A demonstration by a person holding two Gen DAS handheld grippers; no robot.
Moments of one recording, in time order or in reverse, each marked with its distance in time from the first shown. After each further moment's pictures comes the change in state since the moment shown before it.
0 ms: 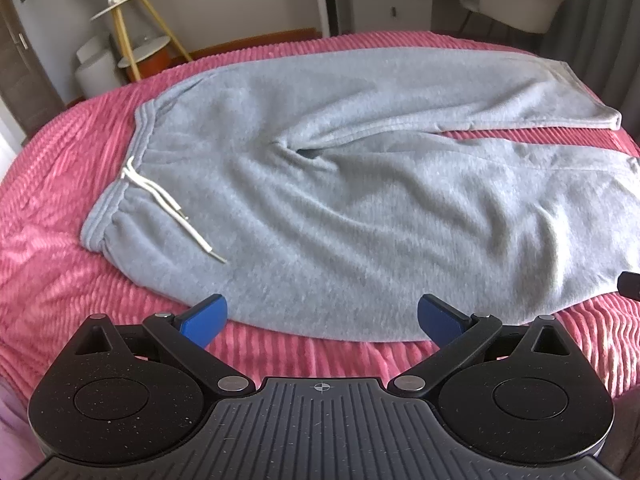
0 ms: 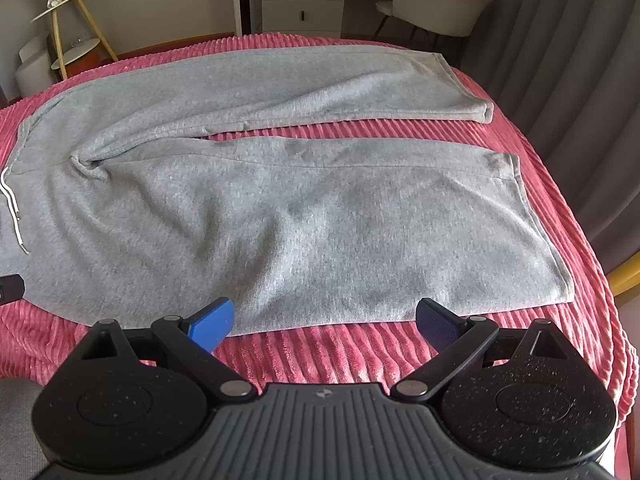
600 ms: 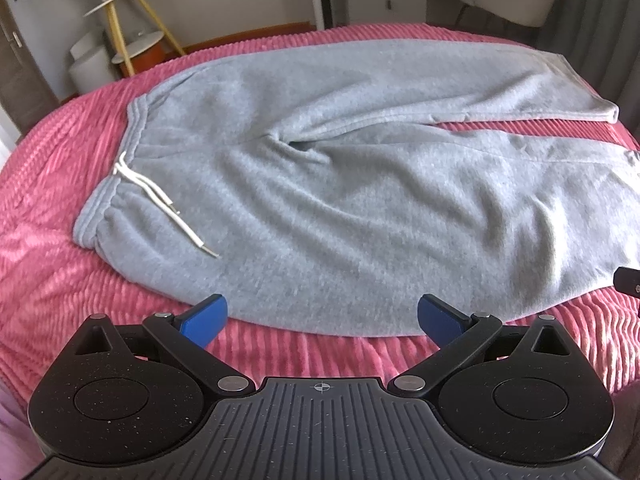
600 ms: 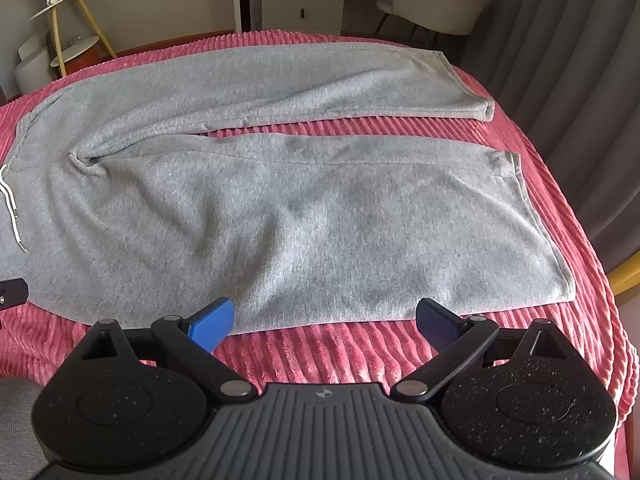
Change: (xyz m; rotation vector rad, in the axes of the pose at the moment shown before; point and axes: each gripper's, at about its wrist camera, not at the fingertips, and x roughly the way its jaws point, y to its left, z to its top) left arm 0.005 -0.003 0.000 0.011 0.021 -0.013; right arm 0.004 0.003 -0.002 0.000 0.006 -0.005
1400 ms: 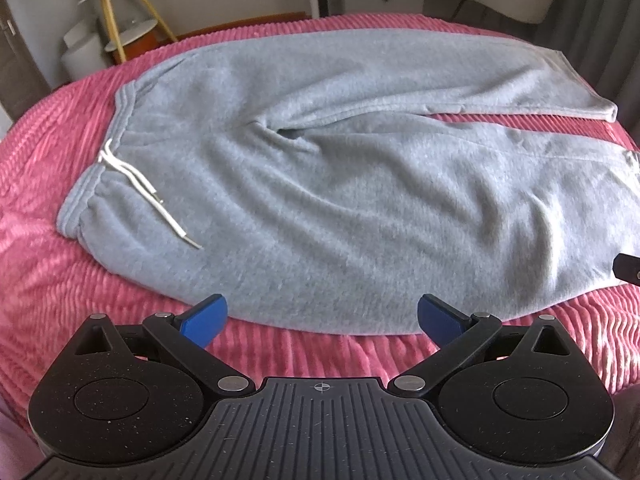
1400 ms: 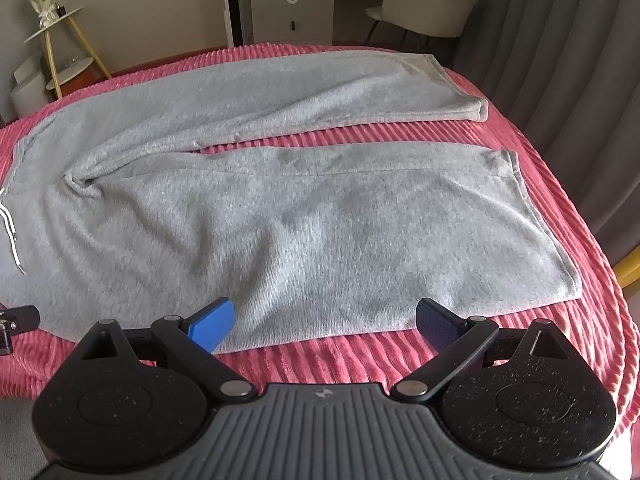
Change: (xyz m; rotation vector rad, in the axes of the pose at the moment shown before) left arm 0.014 -0.003 0.000 -0.021 0.026 -0.034; right arm 0.007 -0.009 0.000 0.058 -0.041 0.017
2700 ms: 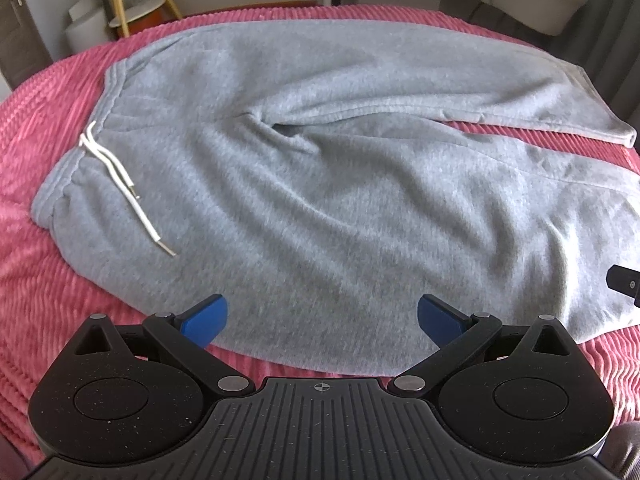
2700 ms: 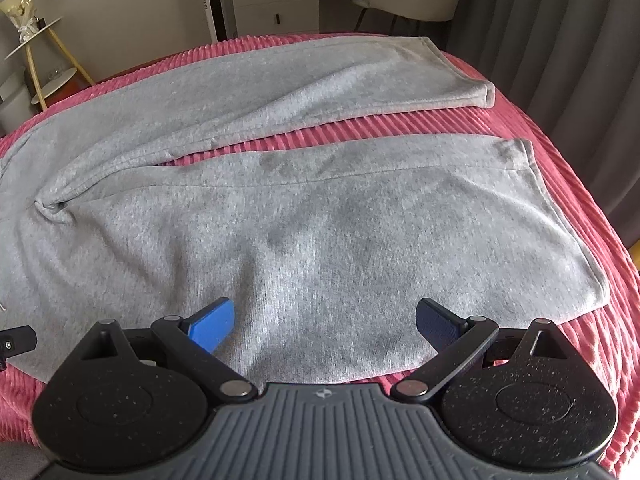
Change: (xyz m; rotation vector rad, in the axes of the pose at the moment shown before) left arm 0.041 0.000 0.020 -0.071 0.029 -0.018; right arm 0.050 -0.007 0.024 0.058 0.023 0.004
